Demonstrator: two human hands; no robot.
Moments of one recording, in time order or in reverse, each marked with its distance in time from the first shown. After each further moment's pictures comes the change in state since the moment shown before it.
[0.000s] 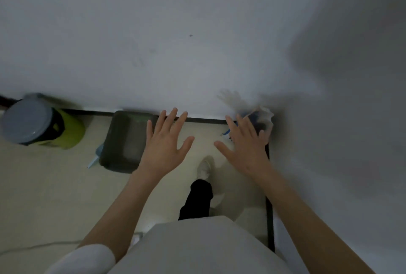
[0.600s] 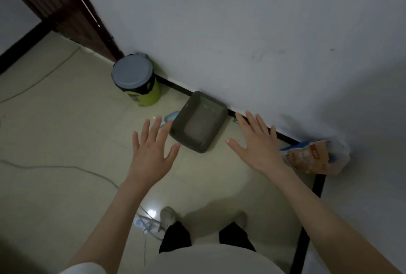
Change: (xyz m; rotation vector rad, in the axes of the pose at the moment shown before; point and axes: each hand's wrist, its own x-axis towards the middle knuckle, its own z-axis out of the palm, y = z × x) left_hand -0.247 -0.221 -0.066 -0.088 0.190 -0.492; right_hand -0.057 -0.255 0.071 -0.203 -0.120 -0.364
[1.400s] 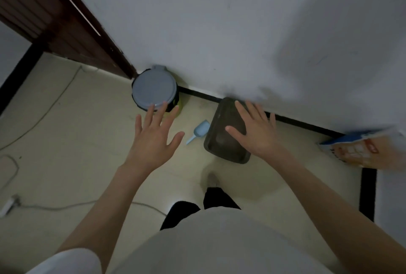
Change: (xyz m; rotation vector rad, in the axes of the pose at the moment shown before) left_hand 0.211 -0.223 -0.100 0.134 -0.097 0.244; right_hand 0.208 -0.209 0.025 0.075 0.027 0.132
